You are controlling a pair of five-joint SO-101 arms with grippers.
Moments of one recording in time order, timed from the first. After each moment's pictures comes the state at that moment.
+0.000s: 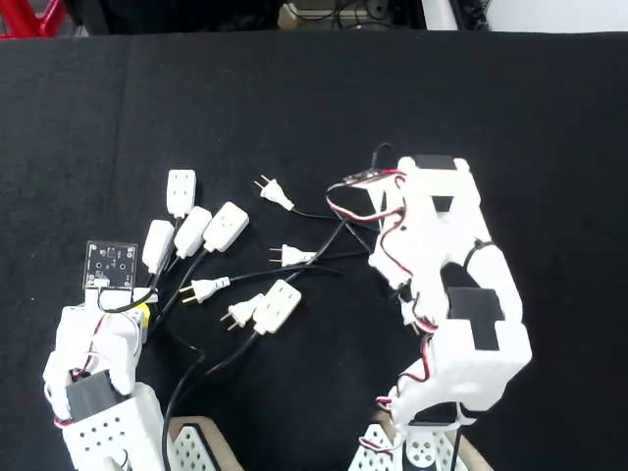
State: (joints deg) left arm -29.3 -103.7 96.3 62.9 -28.4; right arm 1.5 13.6 18.2 88.2 29.8
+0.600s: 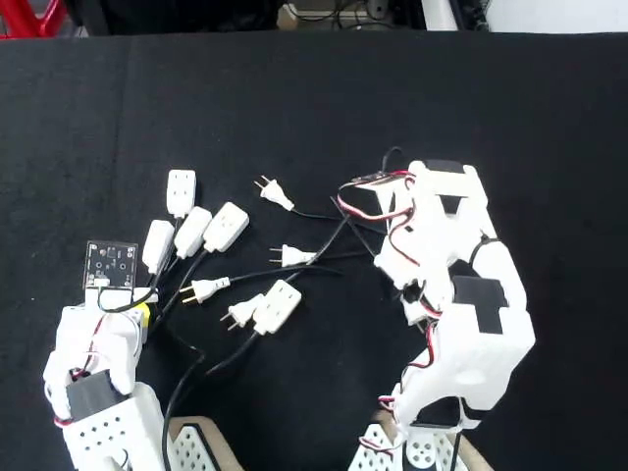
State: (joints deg) left arm -29.3 -103.7 96.3 62.9 -28.4; right arm 4.5 20.0 17.5 85.1 33.5
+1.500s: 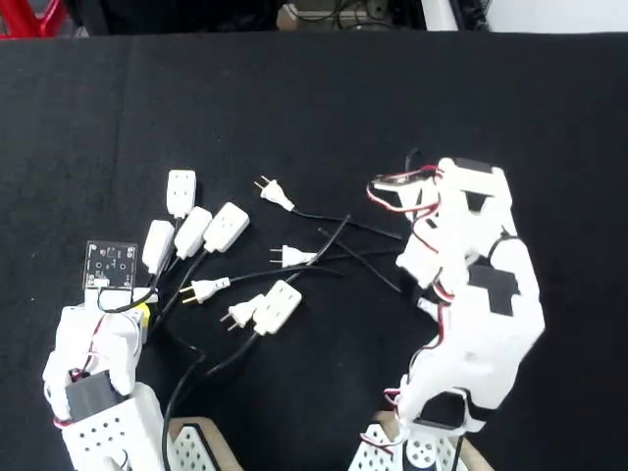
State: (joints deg) left arm -29.3 -103.7 96.3 62.9 -28.4; right arm 11.3 24.4 10.2 90.0 41.5
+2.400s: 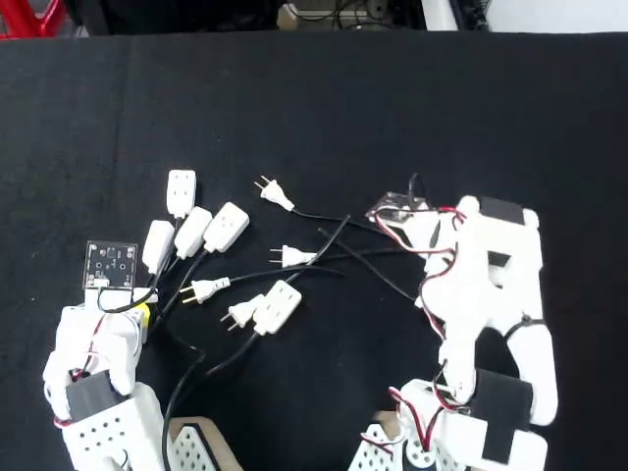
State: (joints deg) left arm -29.3 -103.7 96.3 62.9 -28.4; right arm 15.0 -13.1 39.7 82.2 63.4
